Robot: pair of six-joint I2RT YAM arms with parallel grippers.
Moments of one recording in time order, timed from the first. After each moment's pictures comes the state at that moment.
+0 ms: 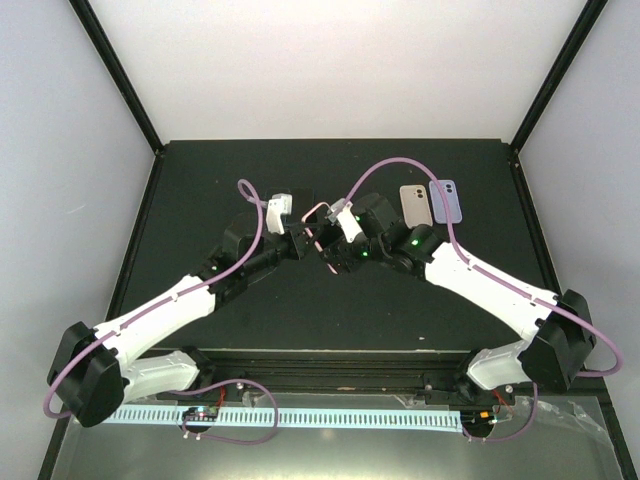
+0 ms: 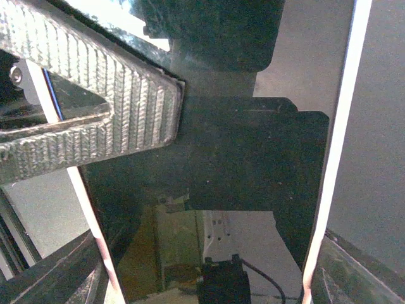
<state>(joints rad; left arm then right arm) -0.66 1.13 0.72 0.16 0.23 -0.75 0.82 1.38 1.17 -0.55 -0.09 0.10</state>
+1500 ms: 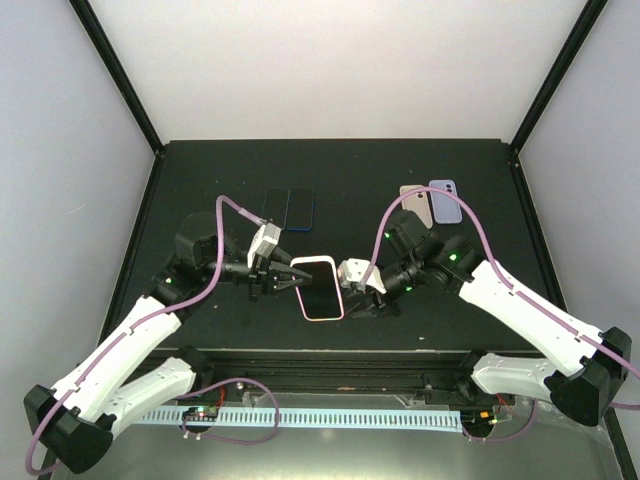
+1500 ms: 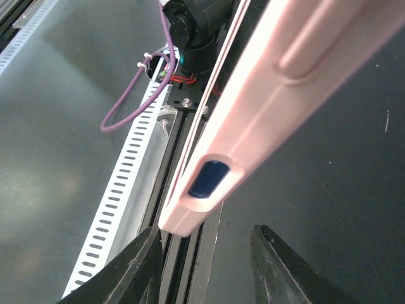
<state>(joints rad) -0.53 0.85 0.79 -0.12 1.12 -0.21 0.79 1.16 1.10 -0.91 -0.79 -0.69</state>
